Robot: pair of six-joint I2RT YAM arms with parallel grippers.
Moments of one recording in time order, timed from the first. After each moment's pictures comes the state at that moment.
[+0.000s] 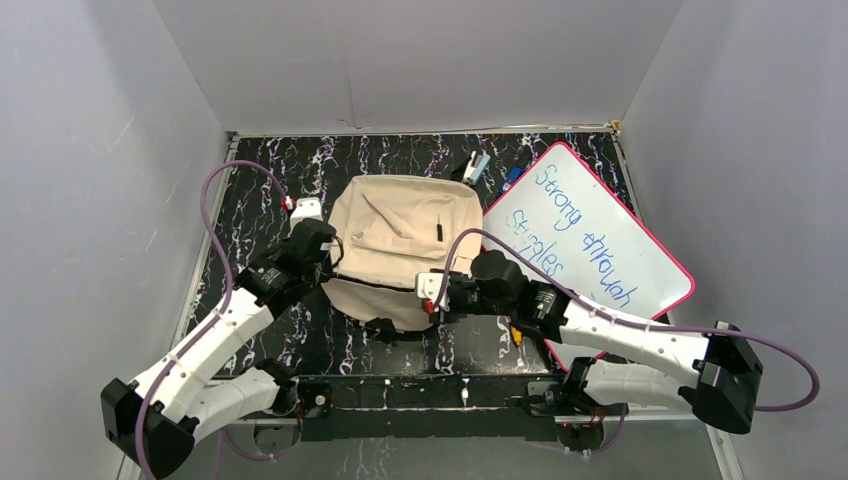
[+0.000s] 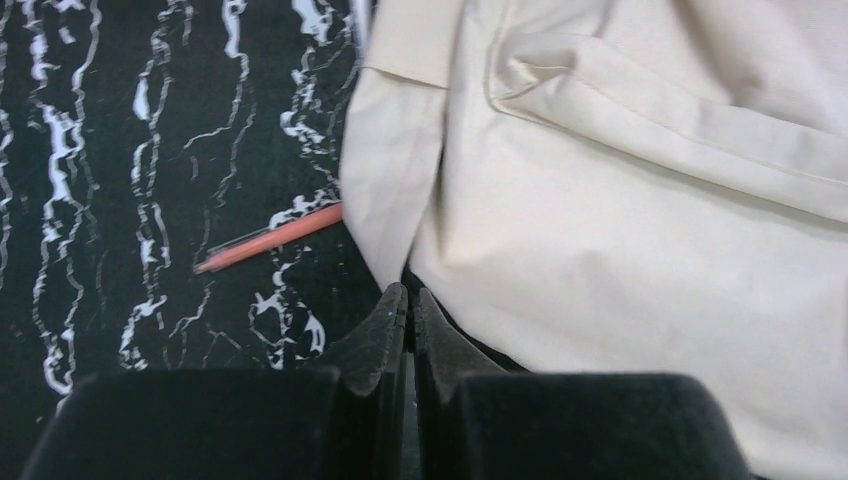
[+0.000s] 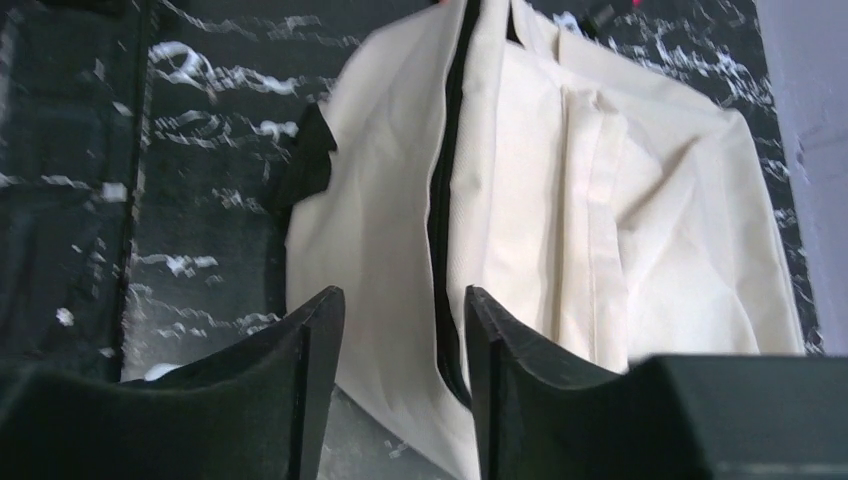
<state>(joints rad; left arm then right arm) -0.58 0.98 0.87 -0.76 -0.52 -0.51 1.08 1.05 0.68 -0.08 -0.24 -0.58</state>
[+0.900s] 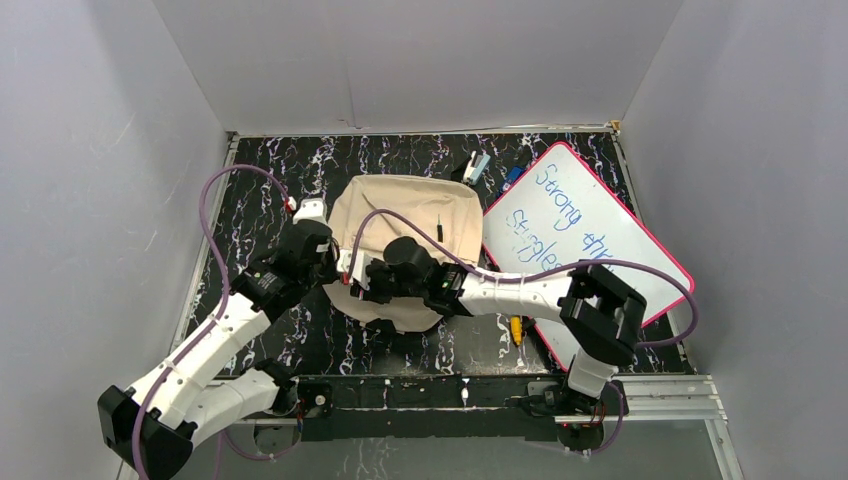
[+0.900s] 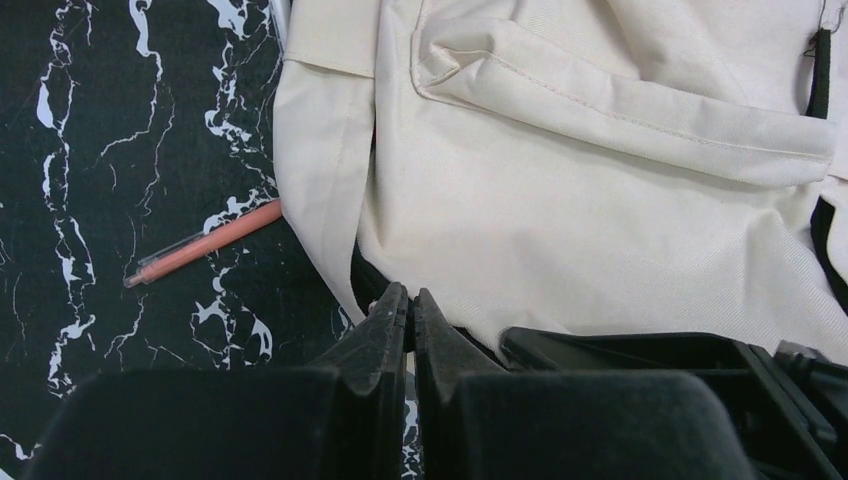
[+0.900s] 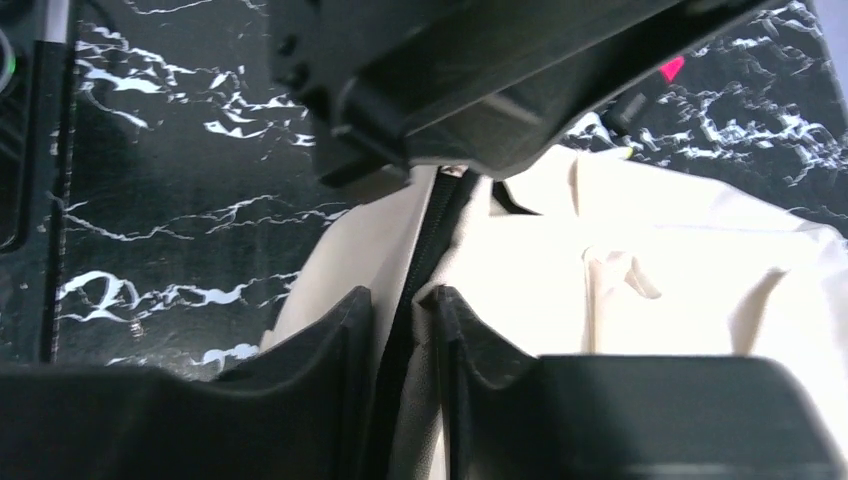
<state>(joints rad) -0.58 0.94 0.85 -0.70 -0.35 -0.48 1.17 1.69 1.07 0.22 -0.22 -0.39</state>
